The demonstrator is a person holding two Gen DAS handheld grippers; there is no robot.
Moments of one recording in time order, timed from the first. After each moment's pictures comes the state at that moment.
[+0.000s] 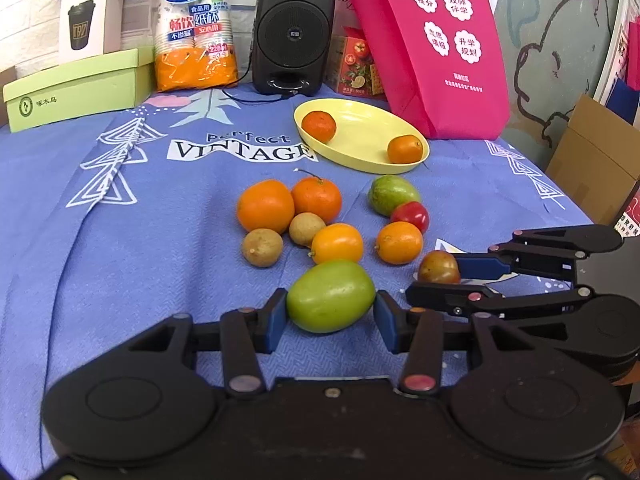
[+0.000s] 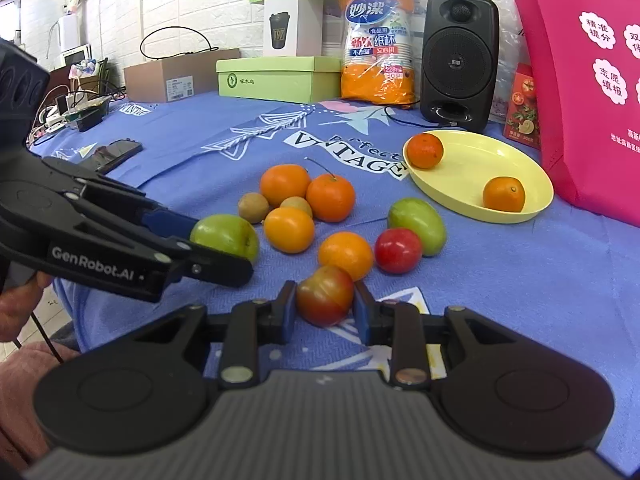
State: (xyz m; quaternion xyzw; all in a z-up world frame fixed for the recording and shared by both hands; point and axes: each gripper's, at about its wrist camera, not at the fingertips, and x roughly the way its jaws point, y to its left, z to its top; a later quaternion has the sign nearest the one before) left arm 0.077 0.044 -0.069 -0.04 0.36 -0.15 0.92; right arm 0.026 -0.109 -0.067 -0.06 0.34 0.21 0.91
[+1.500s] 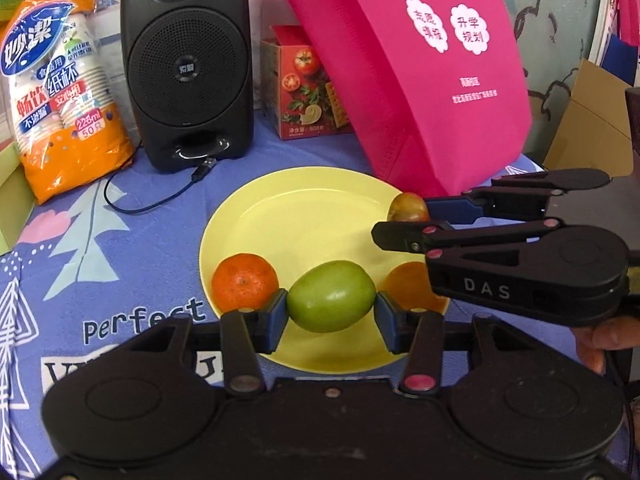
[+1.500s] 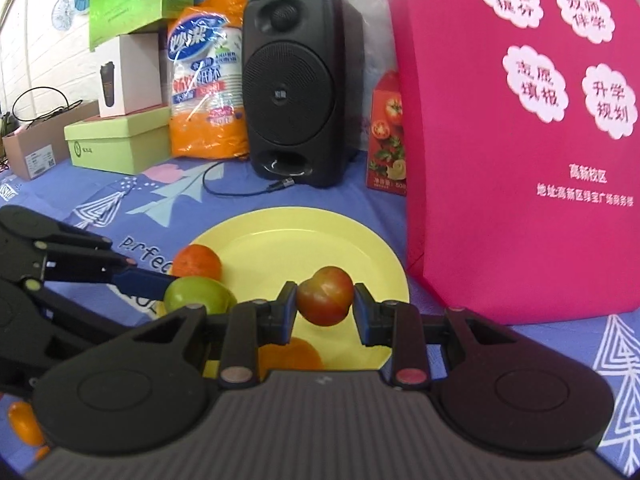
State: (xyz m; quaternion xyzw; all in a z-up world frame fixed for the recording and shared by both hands) left arm 0.307 -0.047 -0.057 0.04 0.38 -0.20 0.90; right arm 0.230 -0.215 -0.055 -0.02 0.34 0.10 0.94
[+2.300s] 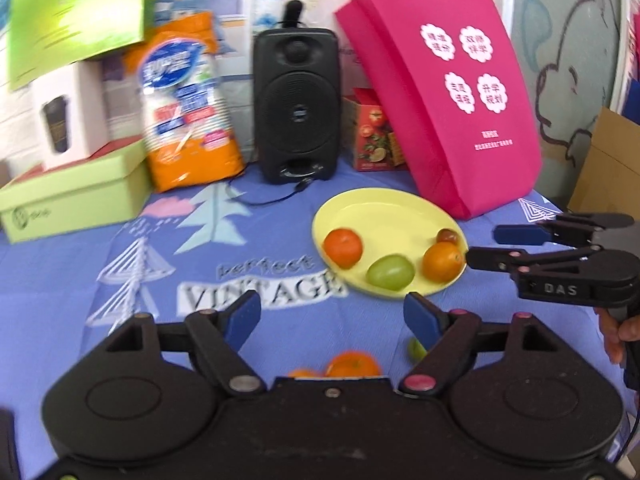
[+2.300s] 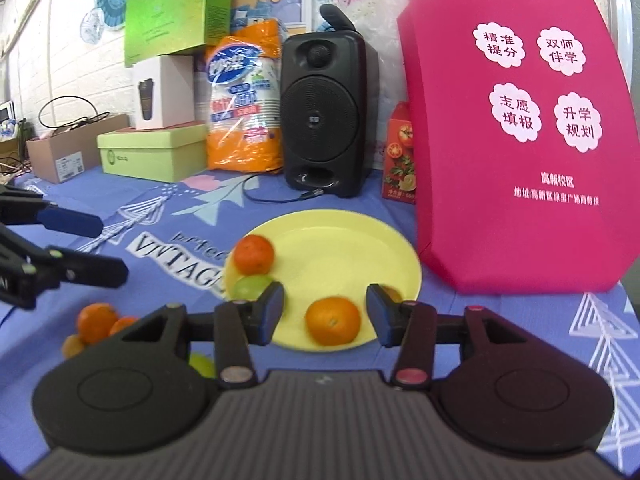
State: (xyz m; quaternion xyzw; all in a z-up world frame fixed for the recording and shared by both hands) left arm 0.173 0.030 -0.008 0.02 0.31 -0.12 0.94; right arm 0.141 -0.198 -0.026 -0.02 0.30 0.11 0.95
